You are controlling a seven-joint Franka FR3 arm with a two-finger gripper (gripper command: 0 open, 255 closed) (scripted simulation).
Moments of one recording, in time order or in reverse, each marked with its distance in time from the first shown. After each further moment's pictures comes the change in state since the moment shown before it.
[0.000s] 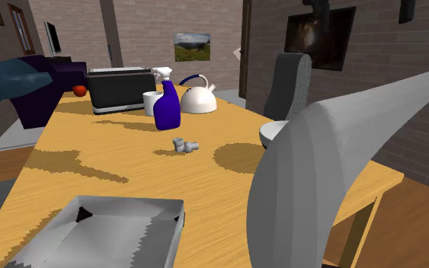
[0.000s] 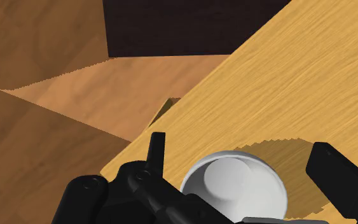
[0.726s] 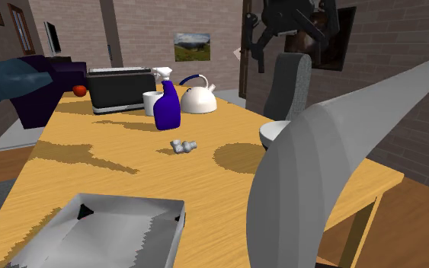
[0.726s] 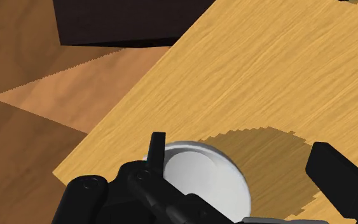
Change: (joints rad) arm 0.032 0.220 0.159 0.012 0.083 0.167 0.206
